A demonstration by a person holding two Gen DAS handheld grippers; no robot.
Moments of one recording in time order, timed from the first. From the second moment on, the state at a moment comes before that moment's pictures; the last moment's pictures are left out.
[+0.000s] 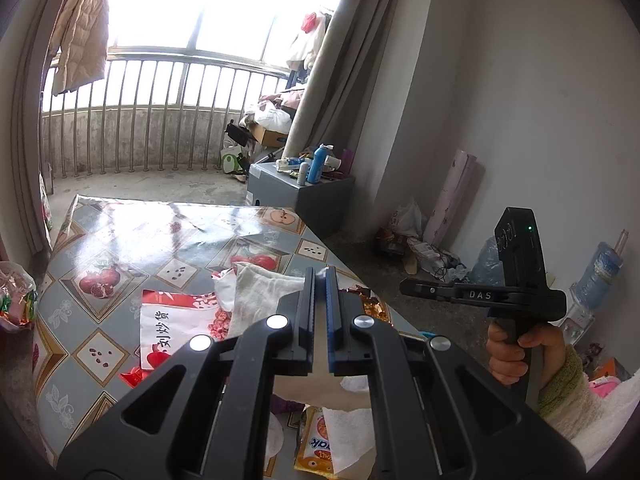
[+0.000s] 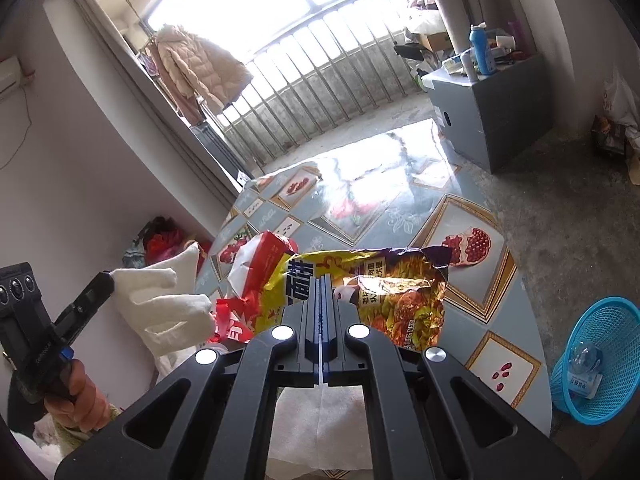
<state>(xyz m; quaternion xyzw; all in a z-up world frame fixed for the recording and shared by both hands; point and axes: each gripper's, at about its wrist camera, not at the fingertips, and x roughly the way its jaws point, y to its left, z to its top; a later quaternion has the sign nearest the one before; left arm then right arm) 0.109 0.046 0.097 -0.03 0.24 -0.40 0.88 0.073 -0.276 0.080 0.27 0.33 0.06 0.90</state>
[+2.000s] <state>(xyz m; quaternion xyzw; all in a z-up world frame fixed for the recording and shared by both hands) 0.090 0.068 0.084 -0.05 0.26 -0.40 0.88 0.019 -0.245 -0.041 0.33 0.46 0.08 0.82</state>
